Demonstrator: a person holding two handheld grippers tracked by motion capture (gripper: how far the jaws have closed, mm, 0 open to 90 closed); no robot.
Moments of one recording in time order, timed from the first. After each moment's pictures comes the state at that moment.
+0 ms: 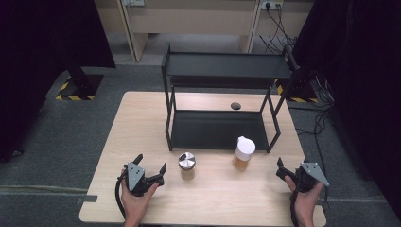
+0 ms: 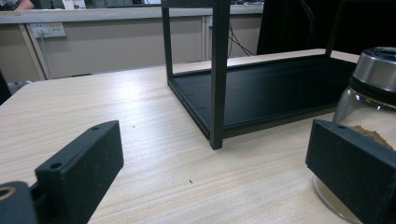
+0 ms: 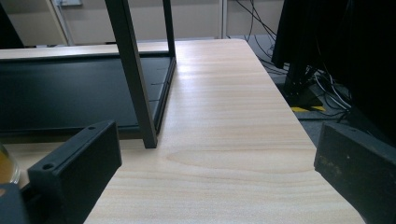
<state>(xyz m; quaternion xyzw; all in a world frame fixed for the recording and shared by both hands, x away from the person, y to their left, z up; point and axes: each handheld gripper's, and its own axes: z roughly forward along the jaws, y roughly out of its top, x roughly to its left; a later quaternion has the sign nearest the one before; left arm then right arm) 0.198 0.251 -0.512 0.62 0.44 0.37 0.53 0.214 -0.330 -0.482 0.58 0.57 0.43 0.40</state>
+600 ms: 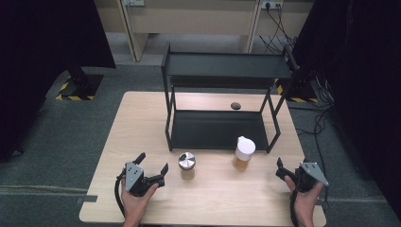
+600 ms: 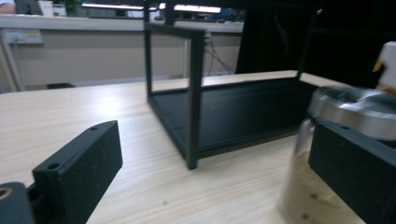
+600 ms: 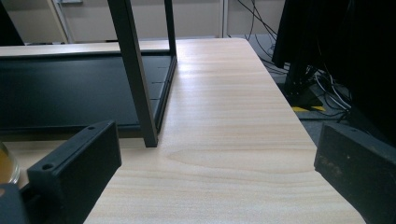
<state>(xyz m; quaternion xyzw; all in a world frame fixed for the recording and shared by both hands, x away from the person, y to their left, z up) 0.197 0.257 -0.507 0.61 0.41 0.34 0.58 0.215 -0.329 -0.481 0.57 0.57 0.43 0.40</state>
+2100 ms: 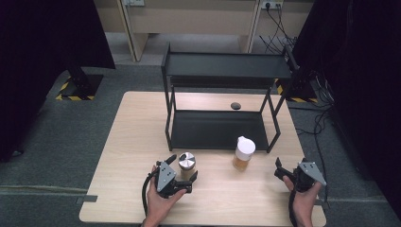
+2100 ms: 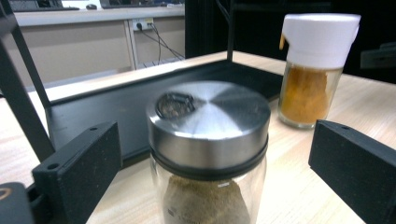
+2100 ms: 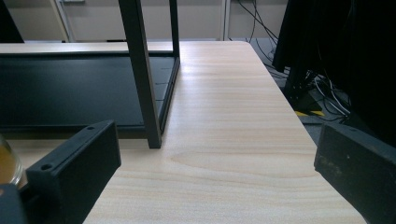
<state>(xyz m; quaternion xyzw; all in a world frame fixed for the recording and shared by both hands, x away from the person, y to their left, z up) 0.219 0.200 -0.499 0.69 0.34 0.29 0.57 0.215 -0.325 -0.482 0.56 0.58 0.43 0.41</state>
